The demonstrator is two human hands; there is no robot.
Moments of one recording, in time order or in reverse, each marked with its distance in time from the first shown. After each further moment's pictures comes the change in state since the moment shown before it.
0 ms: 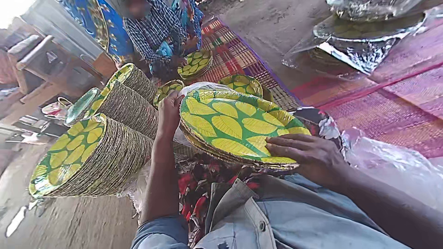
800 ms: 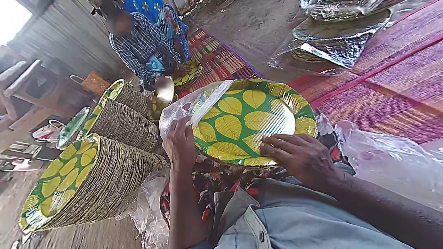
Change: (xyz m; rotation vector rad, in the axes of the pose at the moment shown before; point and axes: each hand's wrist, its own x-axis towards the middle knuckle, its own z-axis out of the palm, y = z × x) left_hand -0.068 0.051 0.024 0.261 0.182 0.107; right_hand -0.001 -0.012 0.022 -0.348 0.042 0.091
